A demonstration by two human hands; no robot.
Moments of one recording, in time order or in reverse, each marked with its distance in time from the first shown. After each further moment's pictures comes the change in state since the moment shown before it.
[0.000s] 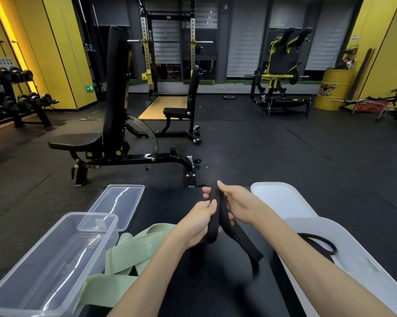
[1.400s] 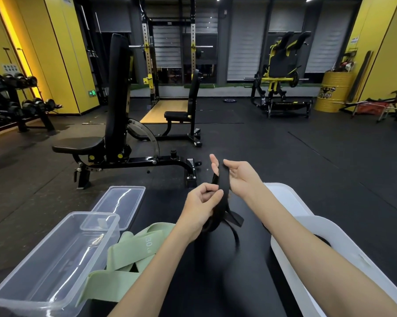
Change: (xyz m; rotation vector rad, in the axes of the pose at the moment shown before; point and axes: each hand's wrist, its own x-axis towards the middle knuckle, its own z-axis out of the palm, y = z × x) left_hand -0.009 0.006 0.010 0.056 0.140 0.356; right_hand -0.021 -0.051 0.016 0.682 -0.071 -0.180
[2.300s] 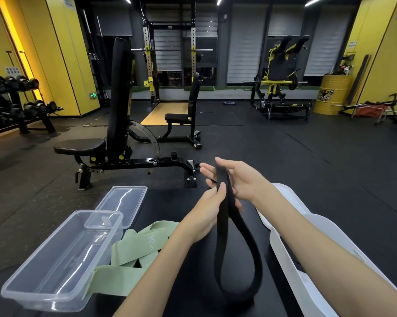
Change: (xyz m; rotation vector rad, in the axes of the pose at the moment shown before) left_hand -0.023 0.026 0.018 -0.003 -0.215 -0.082; right_hand -0.020 0.003 0.010 -0.354 -0.059 0.116
